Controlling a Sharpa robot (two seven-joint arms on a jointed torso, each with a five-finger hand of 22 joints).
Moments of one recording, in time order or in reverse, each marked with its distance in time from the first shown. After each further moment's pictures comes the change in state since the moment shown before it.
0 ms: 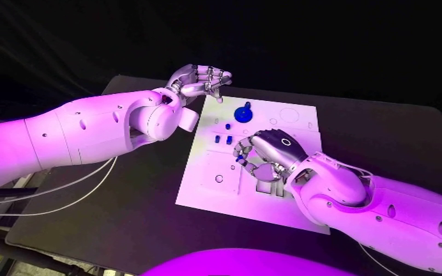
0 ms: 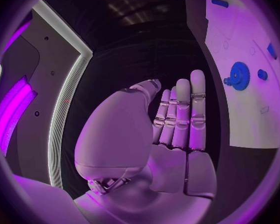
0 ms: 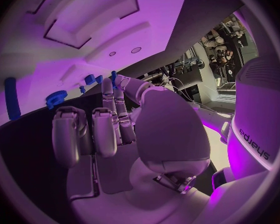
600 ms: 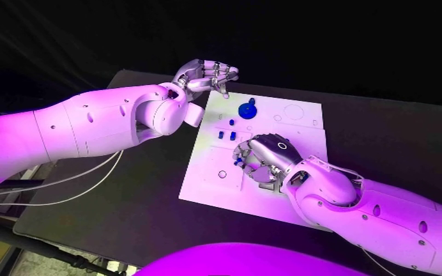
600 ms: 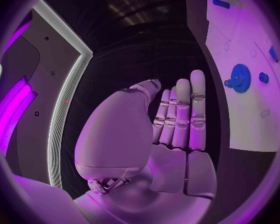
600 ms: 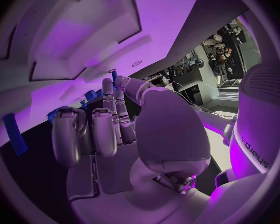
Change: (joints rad) left arm 0.000 0.005 0.000 0.000 0.000 0.000 0.000; left_hand 0.000 0.000 0.000 0.000 0.000 0.000 0.000 0.000 0.000 0.000 0.000 0.000 0.000 0.000 0.000 0.000 0.000 0.000 0.000 0.000 0.000 0.000; right arm -0.036 0.052 -0.008 -0.076 0.014 -0.002 0.022; right_hand 0.000 0.000 0.000 0.000 0.000 -0.005 0.002 -0.003 0.001 0.004 -0.003 -0.003 -0.001 0.000 0.000 0.000 -0.002 0.000 0.000 0.000 0.000 0.000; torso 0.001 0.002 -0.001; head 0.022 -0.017
